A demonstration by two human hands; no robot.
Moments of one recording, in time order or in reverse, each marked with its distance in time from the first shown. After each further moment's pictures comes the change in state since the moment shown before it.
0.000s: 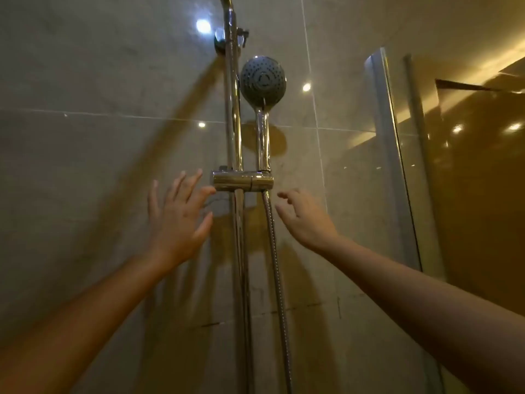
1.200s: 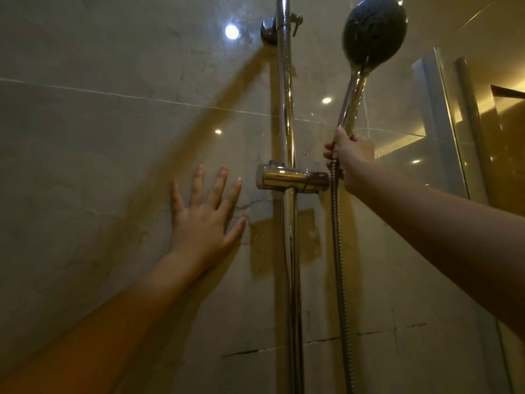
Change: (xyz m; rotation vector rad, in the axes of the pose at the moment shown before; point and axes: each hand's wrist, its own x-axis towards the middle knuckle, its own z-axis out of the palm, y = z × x) left_hand 0.007 -0.060 0.059 0.290 0.008 -0.023; right_hand 0.114 -0.030 0.004 0.932 0.437 0.415
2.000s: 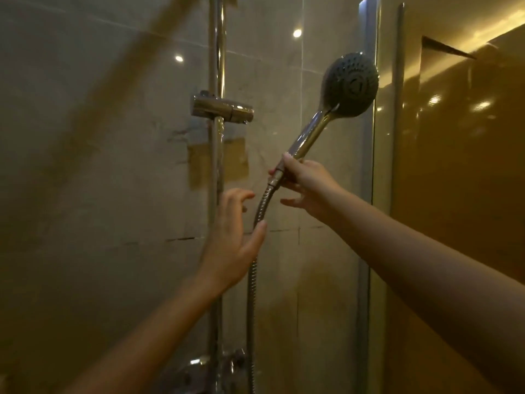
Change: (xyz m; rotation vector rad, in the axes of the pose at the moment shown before) left_hand -0.141 0.177 -0.108 -1.142 -0.101 -0.078; right_hand -0.152 0.003 -0.135 -0.163 -0.345 0.443
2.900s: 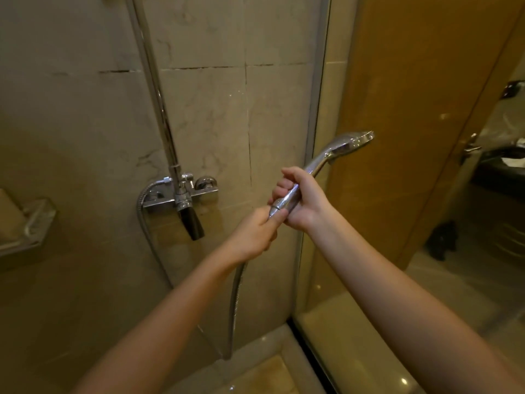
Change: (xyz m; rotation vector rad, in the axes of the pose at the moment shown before) left_hand -0.219 0.139 0.107 -0.596 -0.660 -0.840; right_hand -0.224 0.183 -0.100 0.858 0.184 0.668
